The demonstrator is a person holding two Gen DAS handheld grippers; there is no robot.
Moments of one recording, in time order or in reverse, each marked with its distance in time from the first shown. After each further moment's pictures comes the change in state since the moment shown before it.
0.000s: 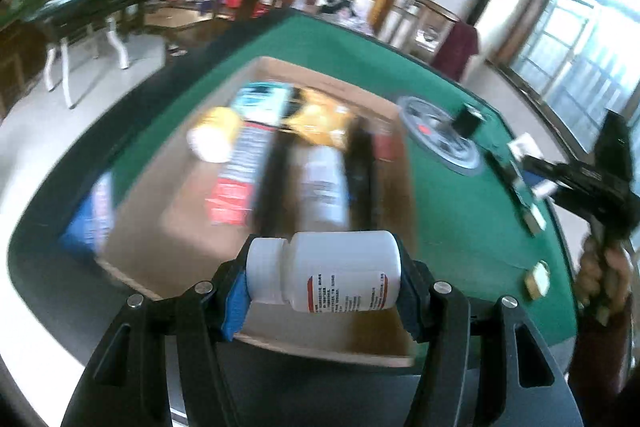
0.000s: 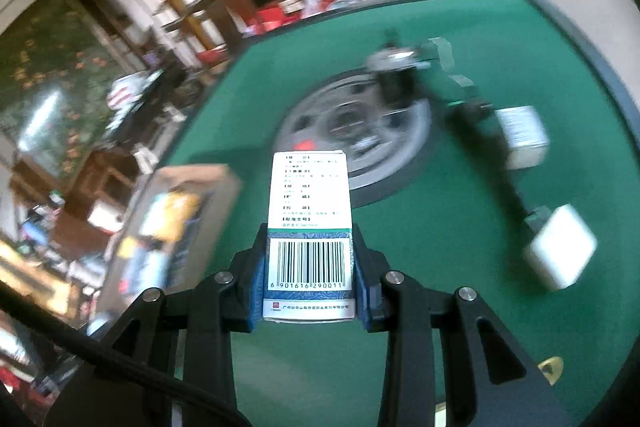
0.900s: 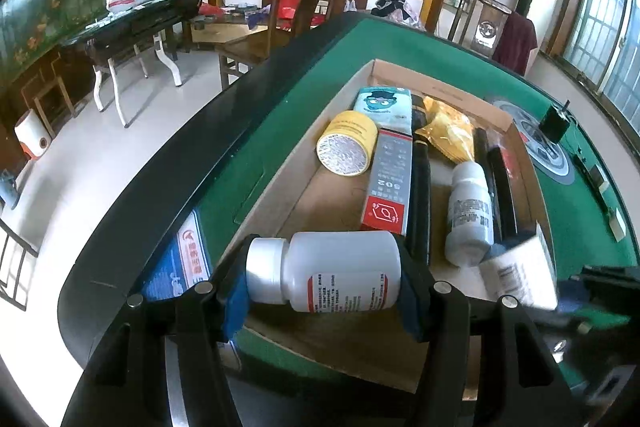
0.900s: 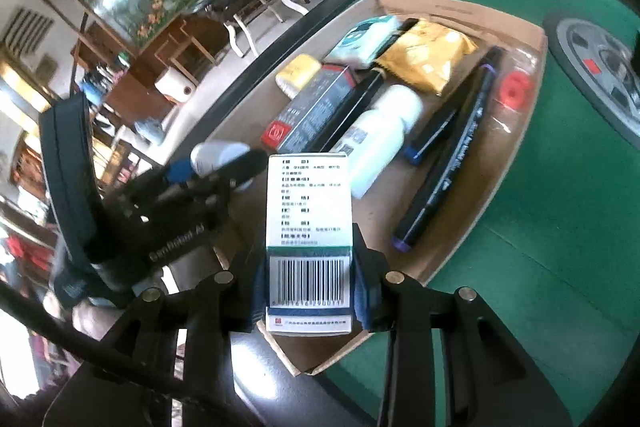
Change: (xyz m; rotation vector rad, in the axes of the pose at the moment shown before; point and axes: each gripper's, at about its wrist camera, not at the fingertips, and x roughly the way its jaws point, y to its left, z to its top) left arm 0.039 0.068 0.018 0.052 -0.026 0.222; right arm 0.123 0.202 -0.119 -0.353 0.303 0.188
